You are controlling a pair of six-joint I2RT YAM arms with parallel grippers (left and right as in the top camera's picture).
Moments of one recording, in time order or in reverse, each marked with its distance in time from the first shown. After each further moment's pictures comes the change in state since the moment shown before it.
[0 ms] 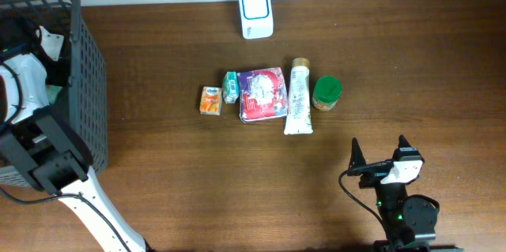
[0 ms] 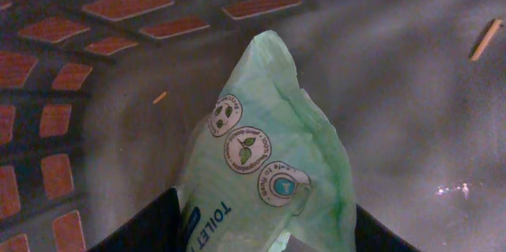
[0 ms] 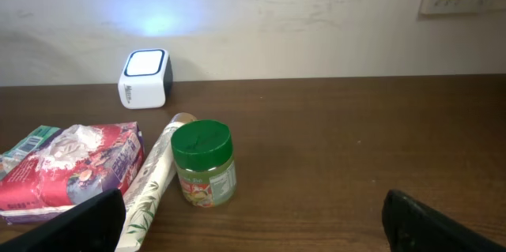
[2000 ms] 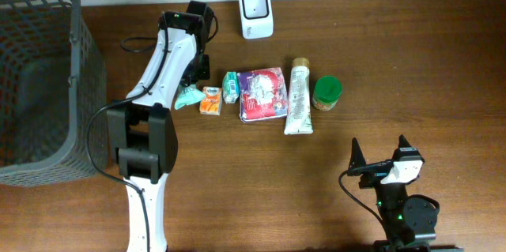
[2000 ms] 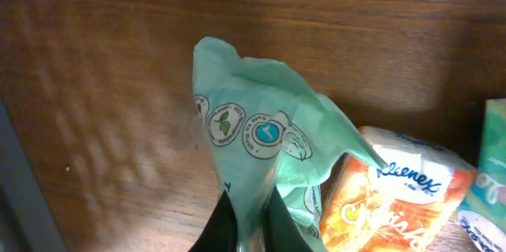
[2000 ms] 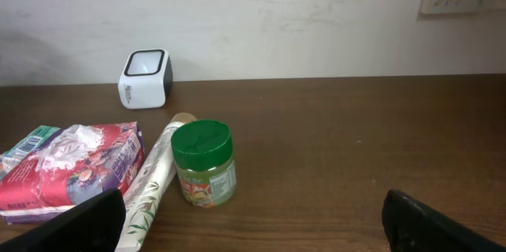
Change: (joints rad) left arm -0.727 -0.083 -0.005 -0.513 -0.166 -0.867; right arm 0.000 0.000 0.000 0.000 0.000 0.000
